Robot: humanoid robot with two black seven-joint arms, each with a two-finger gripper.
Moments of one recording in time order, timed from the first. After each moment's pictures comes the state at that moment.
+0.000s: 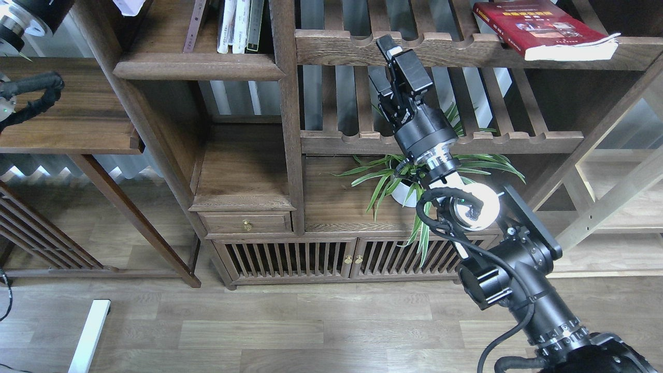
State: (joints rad) left arm -0.82 0.48 -1.23 -1.31 0.65 -0.02 0.08; right arm 0.45 0.02 1.20 1.25 0.20 0.26 0.00
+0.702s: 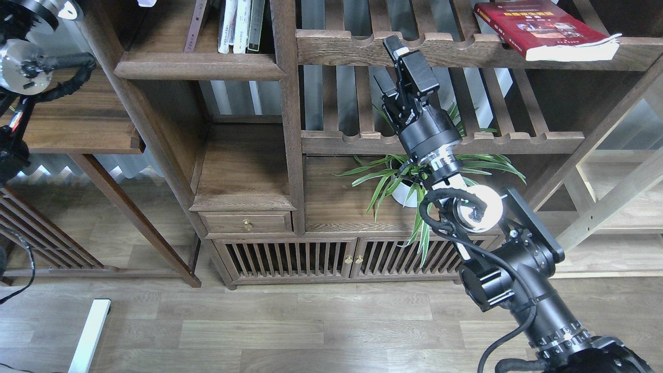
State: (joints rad) left arm -1.01 0.41 -1.07 -0.99 0.63 -0.08 -0.02; right arm 0.44 0.02 1.21 1.26 0.21 0.26 -0.01
